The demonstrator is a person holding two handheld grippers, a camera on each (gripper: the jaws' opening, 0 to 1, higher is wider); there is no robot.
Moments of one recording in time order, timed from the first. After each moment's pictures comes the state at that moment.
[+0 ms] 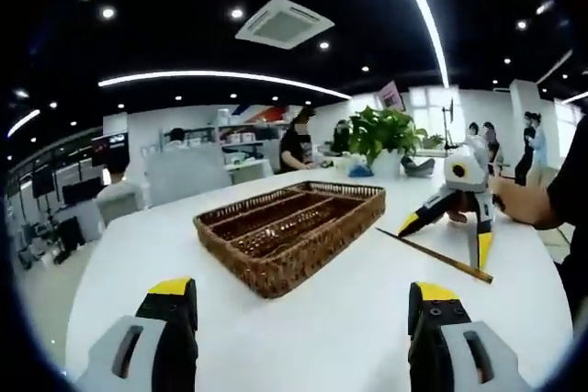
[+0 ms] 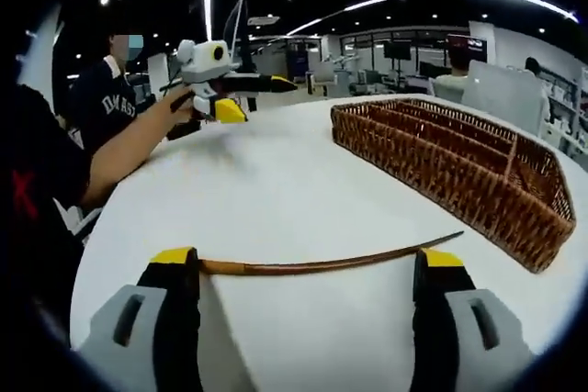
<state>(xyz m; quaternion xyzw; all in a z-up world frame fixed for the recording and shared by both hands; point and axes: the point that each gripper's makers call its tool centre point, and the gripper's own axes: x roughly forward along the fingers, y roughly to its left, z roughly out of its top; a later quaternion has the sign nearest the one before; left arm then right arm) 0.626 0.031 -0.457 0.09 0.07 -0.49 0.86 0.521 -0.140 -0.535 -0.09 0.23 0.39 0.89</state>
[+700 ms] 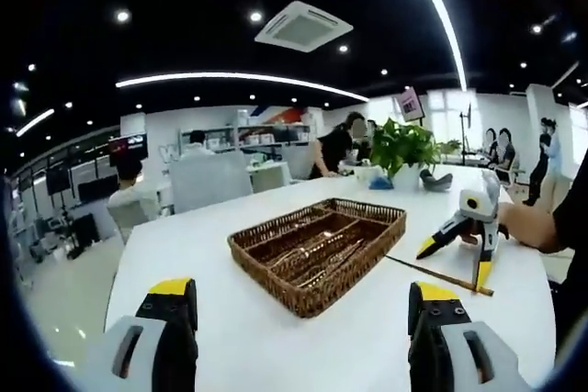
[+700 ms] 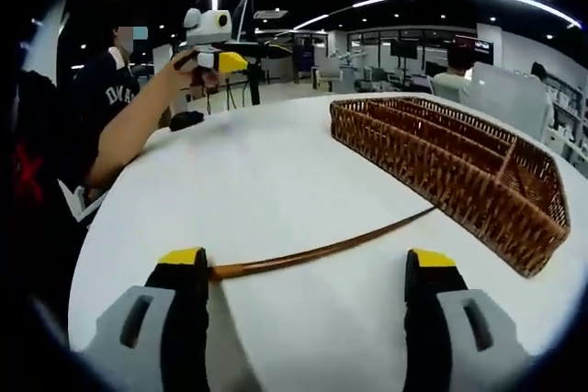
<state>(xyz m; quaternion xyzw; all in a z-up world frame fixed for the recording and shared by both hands) 0.642 0.039 -0.406 0.08 0.06 -0.48 0.87 0.514 -0.160 -0.537 -0.09 0.24 0.40 0.88</state>
